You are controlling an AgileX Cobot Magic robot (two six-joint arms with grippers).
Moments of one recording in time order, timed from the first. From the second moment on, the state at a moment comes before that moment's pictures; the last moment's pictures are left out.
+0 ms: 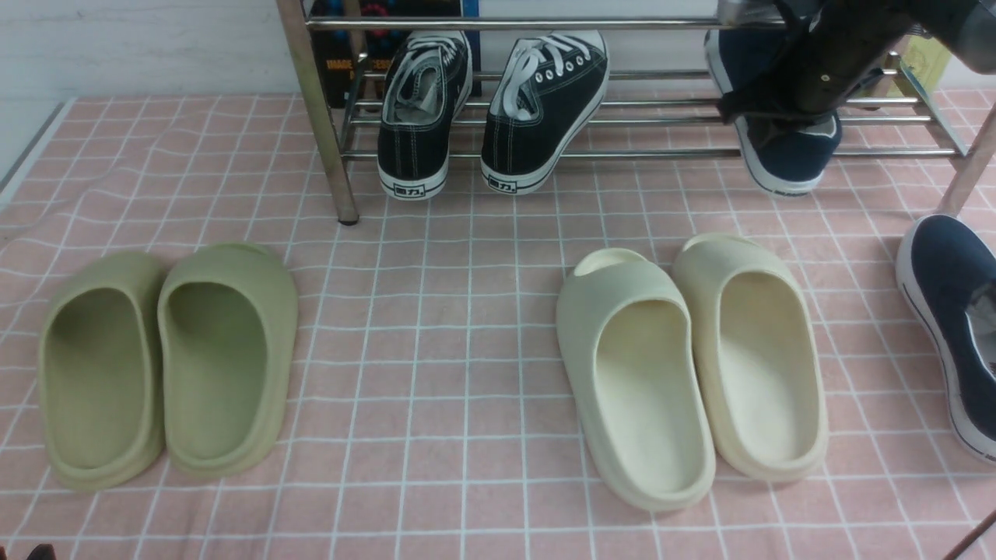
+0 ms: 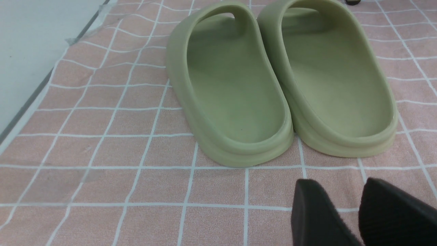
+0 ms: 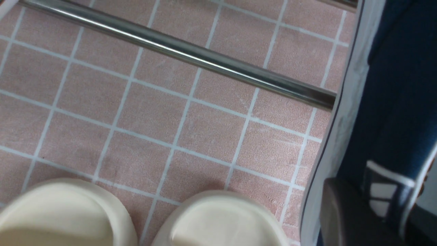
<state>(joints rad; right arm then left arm) 0.14 2.28 -2.27 0.10 1.08 -0.14 0.02 -0.01 0.02 0.15 0.37 -0.05</state>
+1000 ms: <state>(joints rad) 0.09 1.72 -1.75 0.08 1.24 -0.11 0.02 -0.01 0.02 0.15 0.37 -0.05</state>
